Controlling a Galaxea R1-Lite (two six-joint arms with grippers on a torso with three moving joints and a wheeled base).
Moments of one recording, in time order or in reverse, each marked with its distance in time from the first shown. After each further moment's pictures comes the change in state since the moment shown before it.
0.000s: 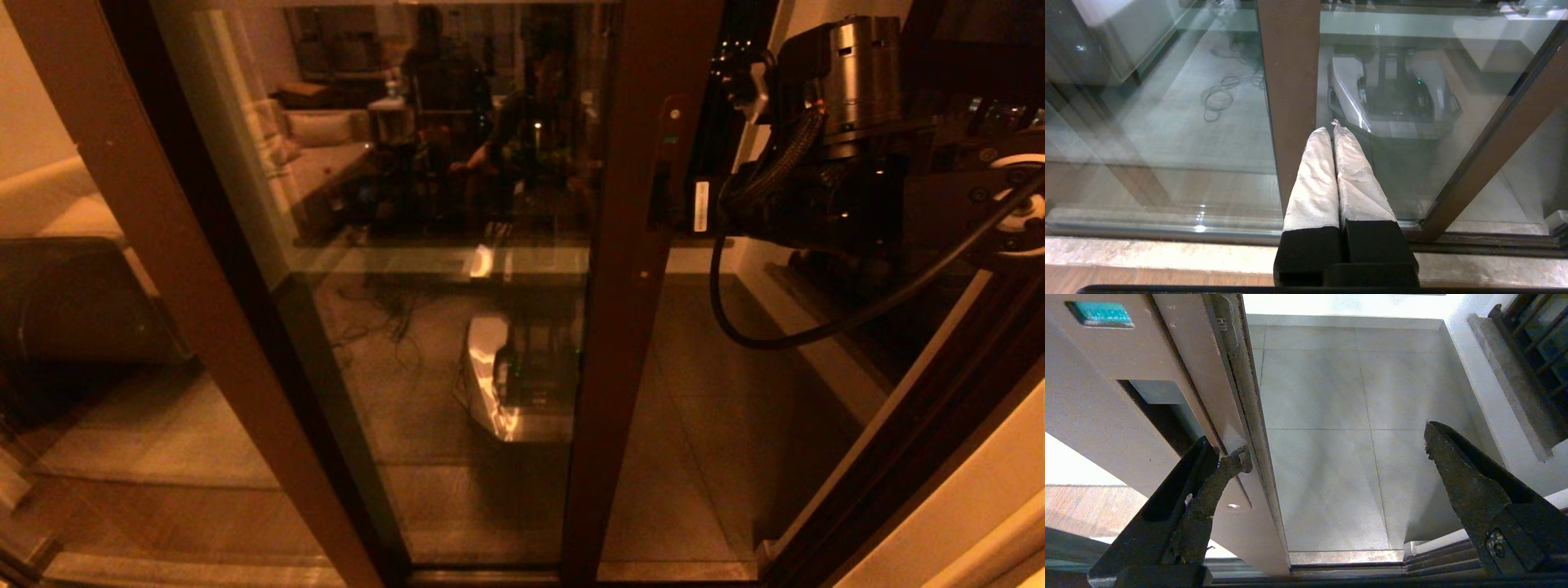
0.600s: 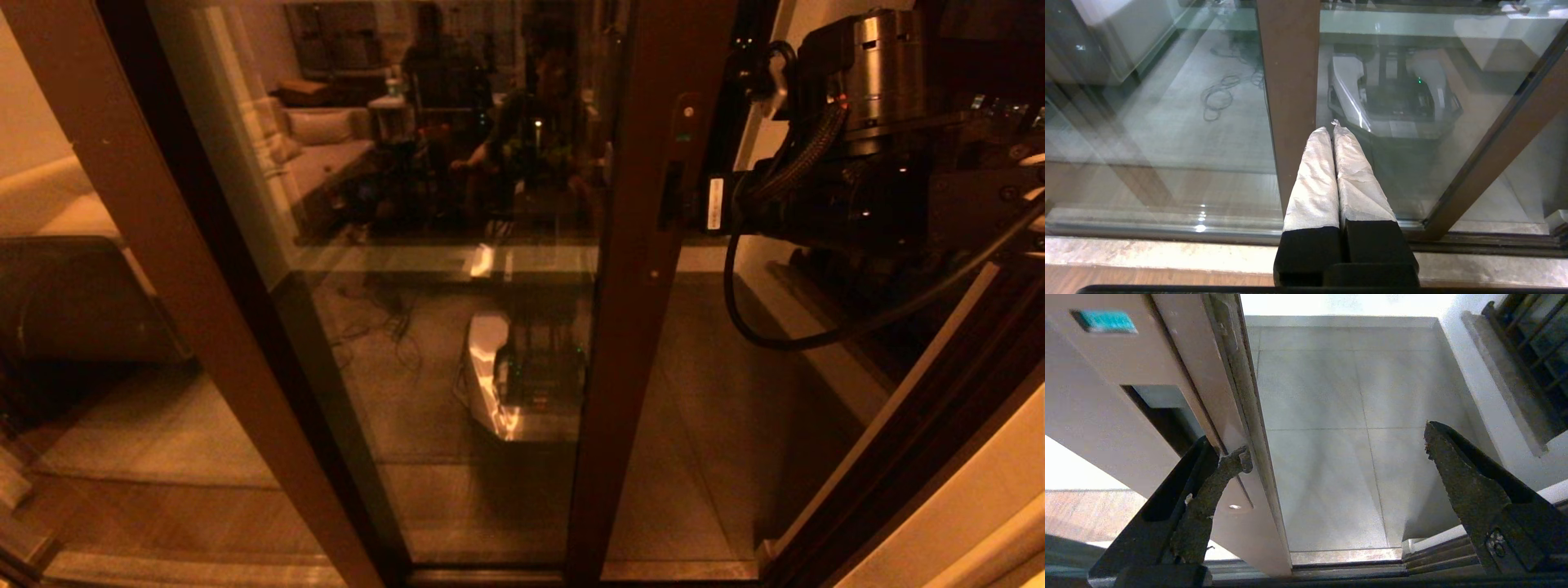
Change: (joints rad) left arm 0.000 0.000 0.000 0.000 0.000 0.000; right arm 0.007 -0.033 0.024 0.001 -0.008 0.003
